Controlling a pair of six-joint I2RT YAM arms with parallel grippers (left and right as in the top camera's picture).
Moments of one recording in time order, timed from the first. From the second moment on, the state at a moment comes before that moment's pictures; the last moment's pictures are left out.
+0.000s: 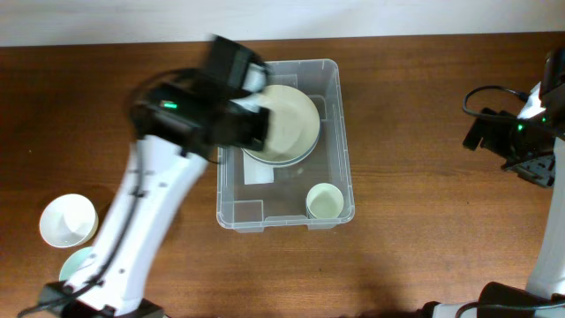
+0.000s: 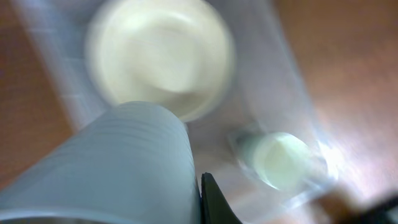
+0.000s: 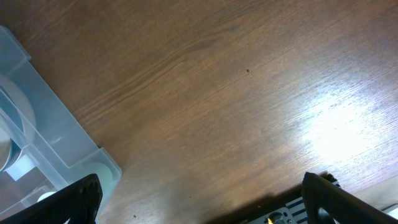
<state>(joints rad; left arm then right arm) -0.53 1.68 1.93 -1.32 0.07 -0.17 -0.31 1.59 1.88 -1.65 -0.02 0.28</state>
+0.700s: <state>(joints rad) -0.91 1.94 1.92 -1.35 0.13 -0.17 -0.31 1.59 1.88 -1.65 -0.02 0.28</state>
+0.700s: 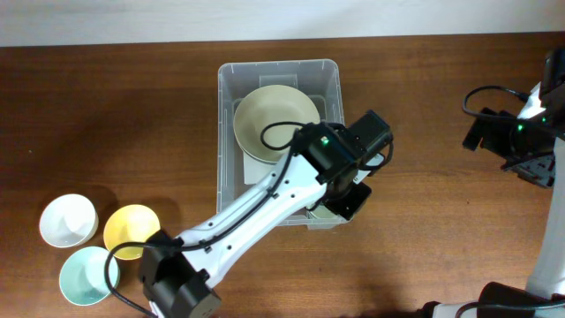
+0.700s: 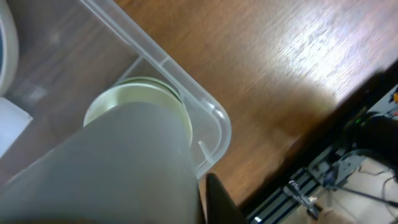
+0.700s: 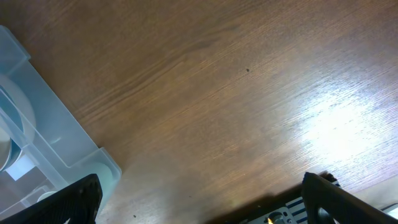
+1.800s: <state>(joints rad) 0.16 1.61 1.54 -1.32 -0.10 -0.33 -0.31 1.59 1.88 -1.66 -0.02 0.28</state>
